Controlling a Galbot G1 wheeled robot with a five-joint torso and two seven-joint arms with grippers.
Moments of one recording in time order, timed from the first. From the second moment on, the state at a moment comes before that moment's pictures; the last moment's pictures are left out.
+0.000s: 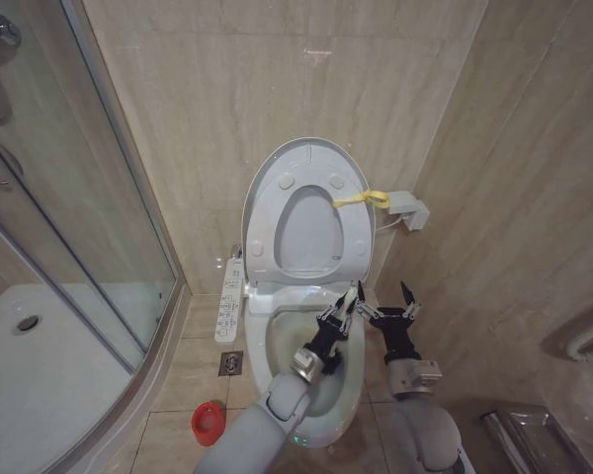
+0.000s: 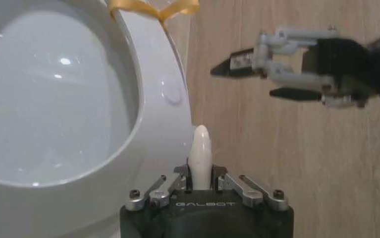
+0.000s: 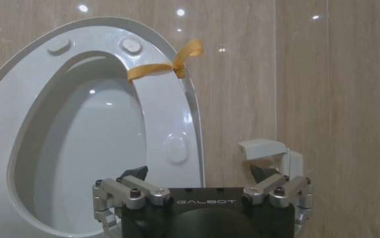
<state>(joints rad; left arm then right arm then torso) 0.79 -1.49 0.27 -1.27 -0.21 -0.48 0.01 -1.38 1.46 0.48 2.04 0.06 0.10 0.16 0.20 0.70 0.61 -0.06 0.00</state>
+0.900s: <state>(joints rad) 0.93 -1.41 0.13 -1.29 -0.16 -0.51 -0.01 -1.38 1.46 0.48 2.04 0.06 0.10 0.16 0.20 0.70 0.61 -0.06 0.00</state>
